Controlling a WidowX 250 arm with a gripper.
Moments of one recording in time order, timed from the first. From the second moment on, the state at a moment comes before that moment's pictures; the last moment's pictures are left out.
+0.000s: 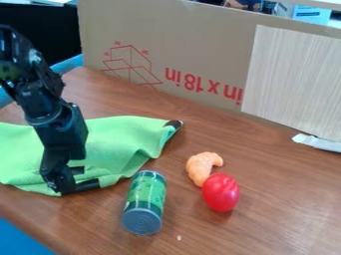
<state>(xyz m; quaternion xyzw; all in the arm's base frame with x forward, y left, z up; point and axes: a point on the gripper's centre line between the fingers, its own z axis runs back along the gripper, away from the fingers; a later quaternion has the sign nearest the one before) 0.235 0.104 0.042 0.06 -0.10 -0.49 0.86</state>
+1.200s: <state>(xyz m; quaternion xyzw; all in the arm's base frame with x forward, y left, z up) 0.240 0.103 0.042 0.02 -0.10 -0.49 0.87</state>
